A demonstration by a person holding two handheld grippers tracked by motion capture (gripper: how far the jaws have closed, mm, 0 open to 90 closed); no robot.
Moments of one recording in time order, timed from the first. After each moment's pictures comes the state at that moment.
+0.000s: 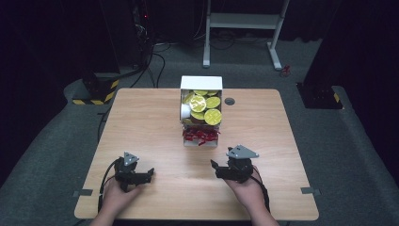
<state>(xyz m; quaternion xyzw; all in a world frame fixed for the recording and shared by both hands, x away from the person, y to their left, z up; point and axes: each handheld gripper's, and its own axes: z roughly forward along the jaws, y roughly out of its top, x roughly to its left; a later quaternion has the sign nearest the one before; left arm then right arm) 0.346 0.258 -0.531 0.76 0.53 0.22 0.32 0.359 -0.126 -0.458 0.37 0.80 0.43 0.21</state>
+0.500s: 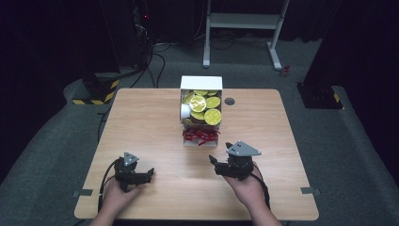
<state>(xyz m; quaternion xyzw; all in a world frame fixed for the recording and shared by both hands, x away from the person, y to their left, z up) 0.346 0.259 -0.530 0.76 0.52 0.22 0.31 0.356 -0.123 -0.433 0.35 0.79 0.45 0.22</state>
